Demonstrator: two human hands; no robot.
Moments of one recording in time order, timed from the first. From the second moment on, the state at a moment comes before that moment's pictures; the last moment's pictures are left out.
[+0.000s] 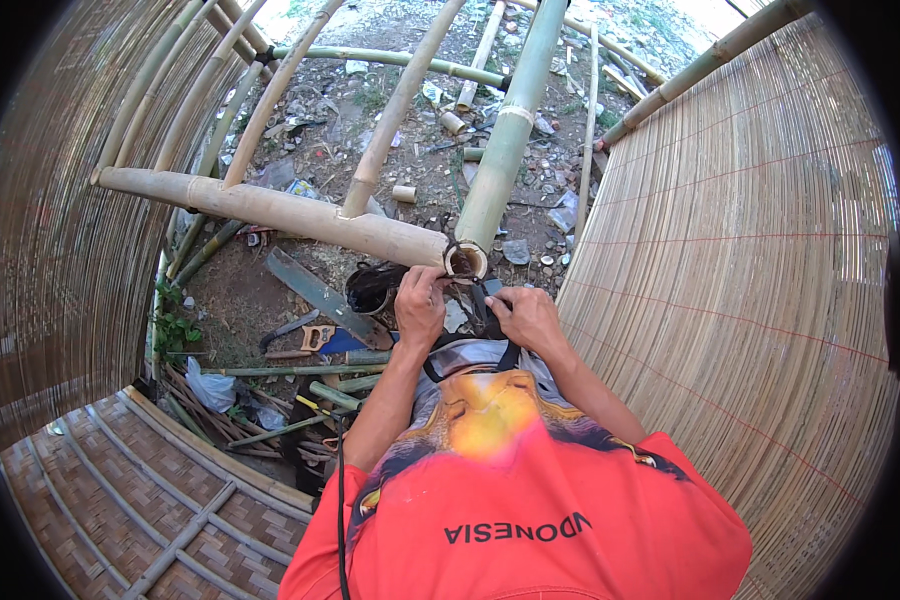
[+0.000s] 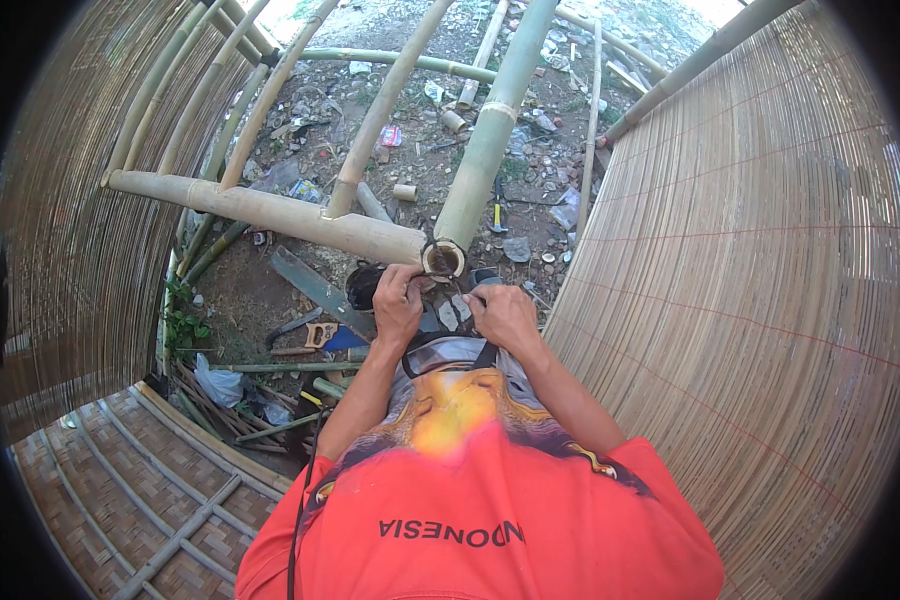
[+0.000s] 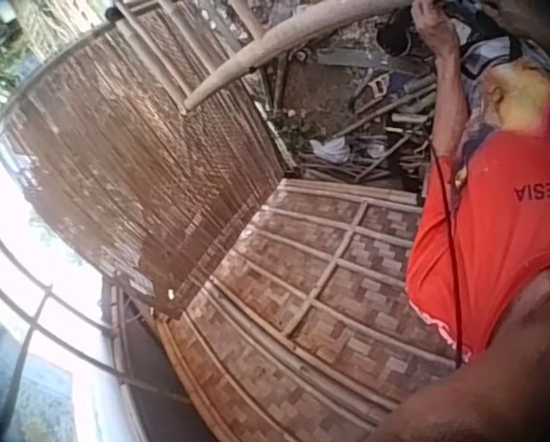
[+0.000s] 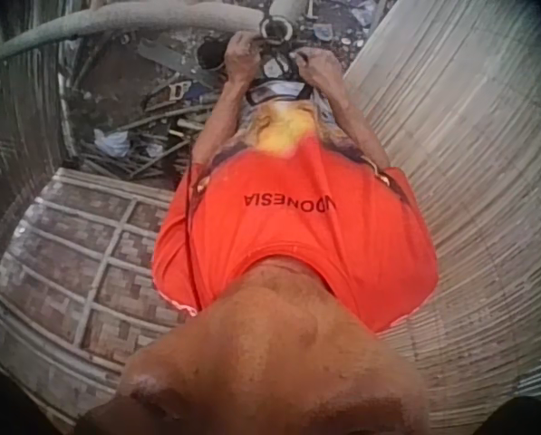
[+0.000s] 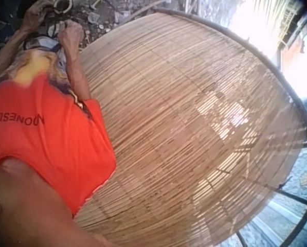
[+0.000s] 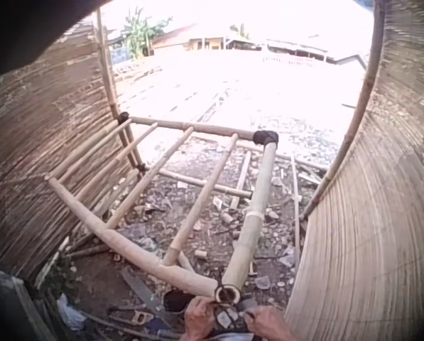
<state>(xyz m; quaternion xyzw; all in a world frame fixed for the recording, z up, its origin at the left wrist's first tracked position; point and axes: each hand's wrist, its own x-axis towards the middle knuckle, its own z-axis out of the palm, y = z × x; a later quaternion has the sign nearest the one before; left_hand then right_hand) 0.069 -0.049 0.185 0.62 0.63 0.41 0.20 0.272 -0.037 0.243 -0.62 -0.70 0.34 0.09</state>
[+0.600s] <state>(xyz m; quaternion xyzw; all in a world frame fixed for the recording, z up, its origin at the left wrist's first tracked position) 0.069 -0.063 0.171 0.53 0.69 0.43 0.23 0.268 -0.027 0.204 -0.58 -0.74 0.33 0.11</state>
